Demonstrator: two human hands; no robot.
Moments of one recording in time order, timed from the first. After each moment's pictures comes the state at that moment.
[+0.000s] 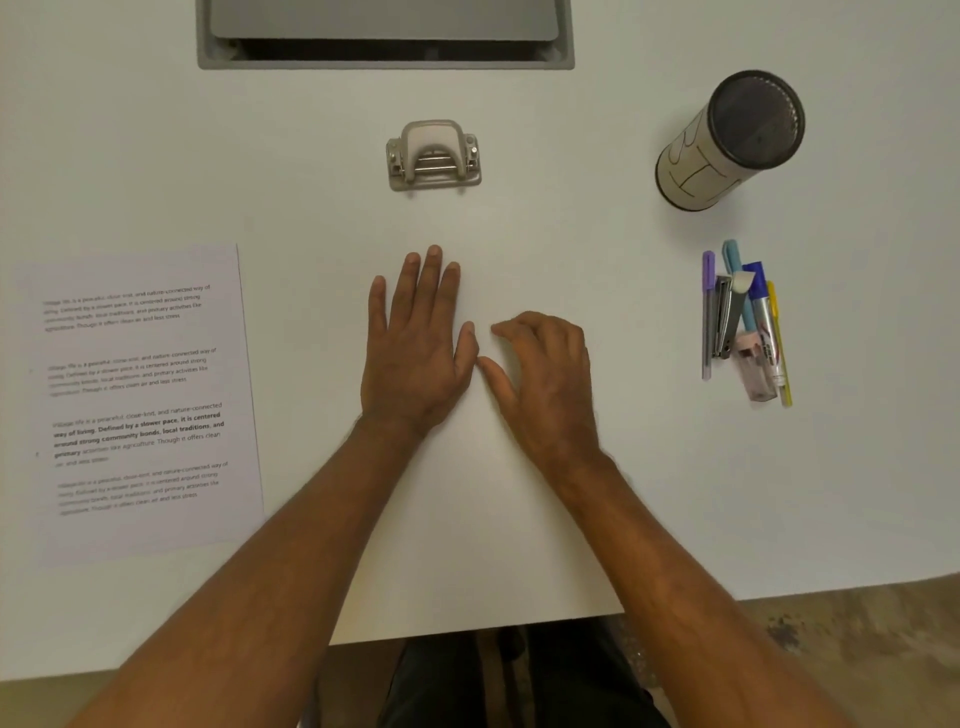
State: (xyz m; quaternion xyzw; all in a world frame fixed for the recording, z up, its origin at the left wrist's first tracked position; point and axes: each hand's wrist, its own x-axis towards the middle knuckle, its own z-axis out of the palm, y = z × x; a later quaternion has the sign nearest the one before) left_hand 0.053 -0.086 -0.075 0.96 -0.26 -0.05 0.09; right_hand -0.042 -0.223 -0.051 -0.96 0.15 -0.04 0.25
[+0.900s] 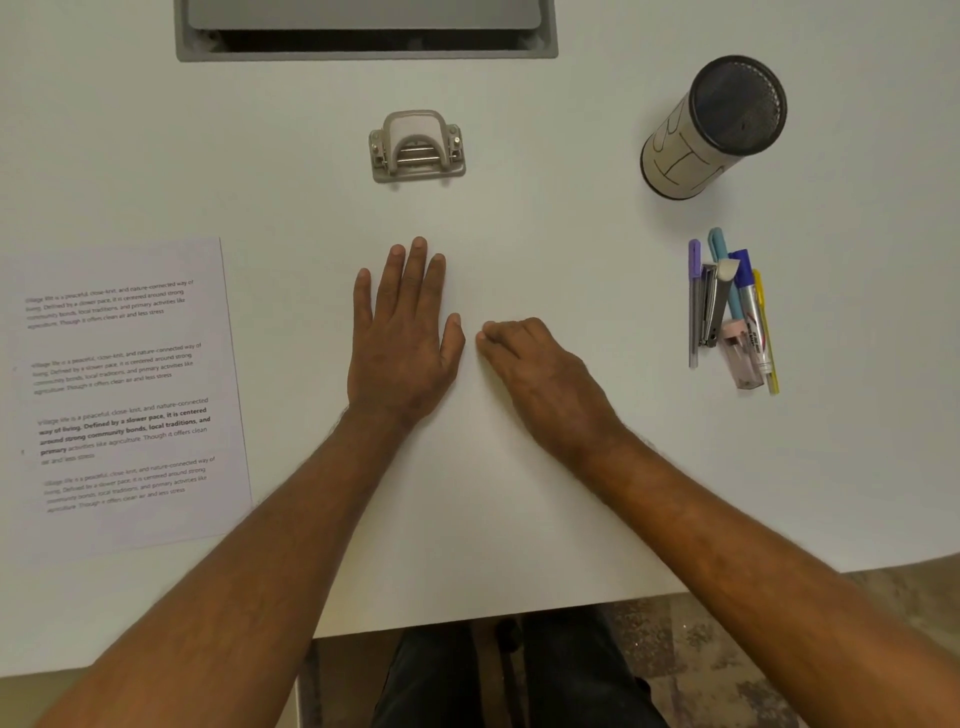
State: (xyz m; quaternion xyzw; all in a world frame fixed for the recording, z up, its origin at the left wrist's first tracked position) left_hand 0.053 -0.087 -0.074 0.96 -0.25 -0.05 0.09; right_hand -0.047 -0.246 -0.030 -0.98 -0.03 0.05 0.19
